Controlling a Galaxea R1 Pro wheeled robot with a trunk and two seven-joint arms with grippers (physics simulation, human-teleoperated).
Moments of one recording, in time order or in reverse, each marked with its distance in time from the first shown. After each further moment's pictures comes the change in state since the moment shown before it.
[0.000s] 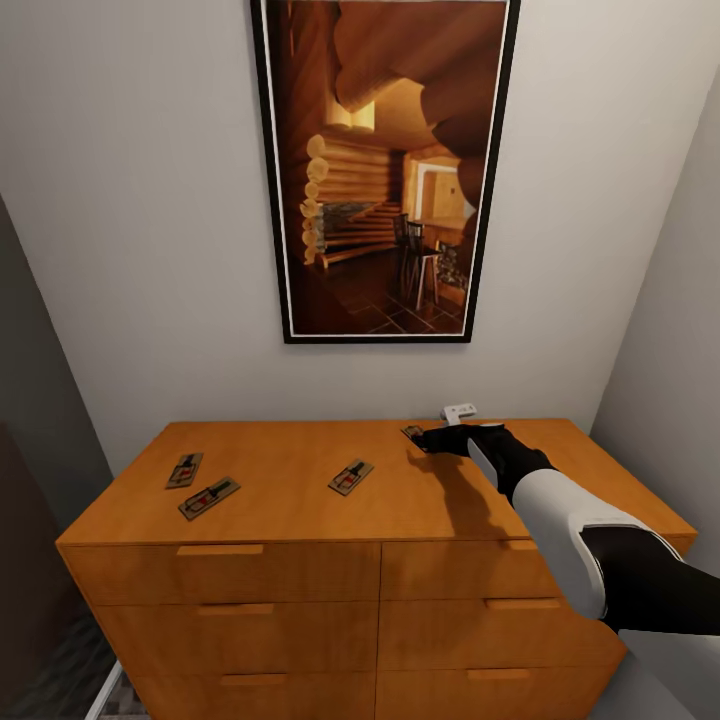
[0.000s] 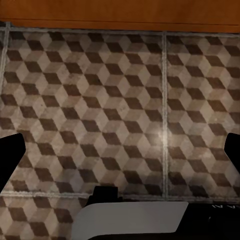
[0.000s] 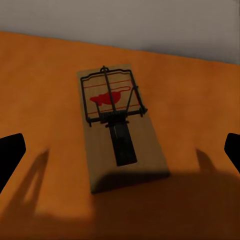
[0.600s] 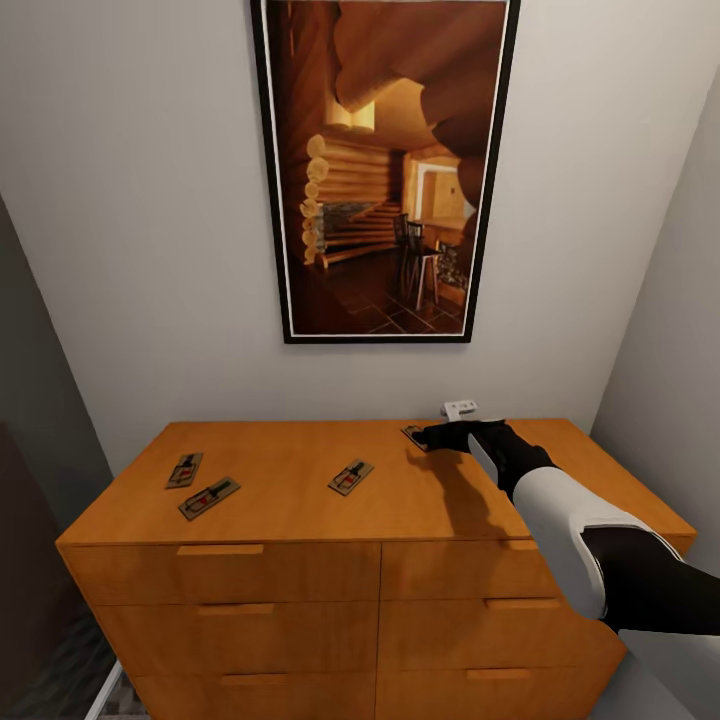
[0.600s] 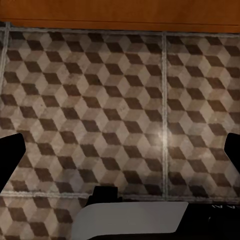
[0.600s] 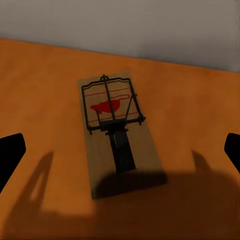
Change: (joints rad) left arm -0.001 0.000 0.000 0.000 0.000 0.001 0.000; right arm 0.000 0.000 0.000 -0.034 -0.001 0.035 0.003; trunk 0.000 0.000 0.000
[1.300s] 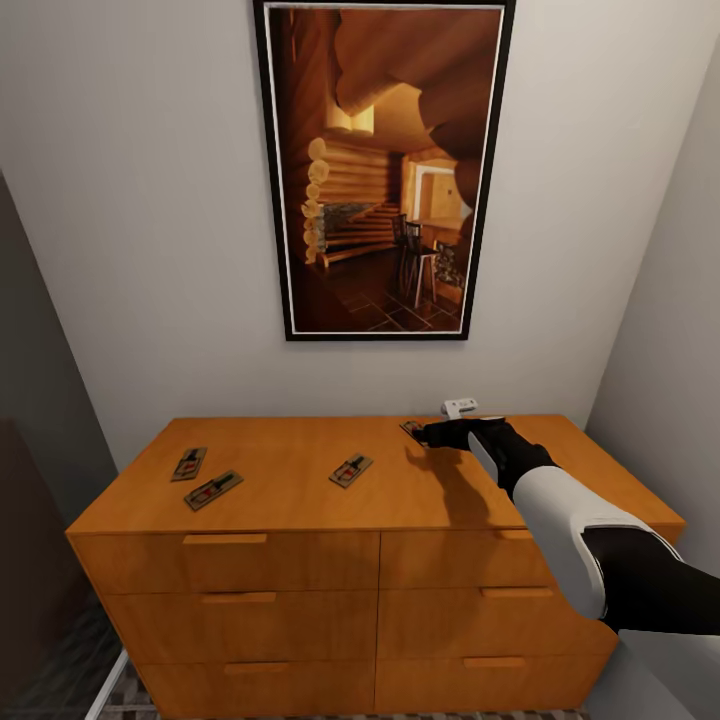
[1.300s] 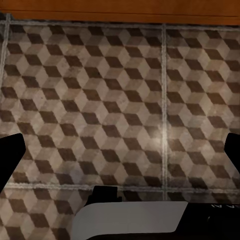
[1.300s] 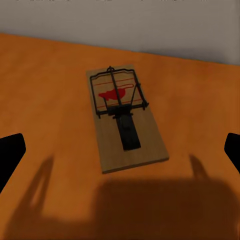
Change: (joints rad) left arm 0.000 -0.001 0.000 0.000 0.000 0.001 0.000; right arm 0.000 0.000 -0.001 -0.015 0.000 0.008 0.000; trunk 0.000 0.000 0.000
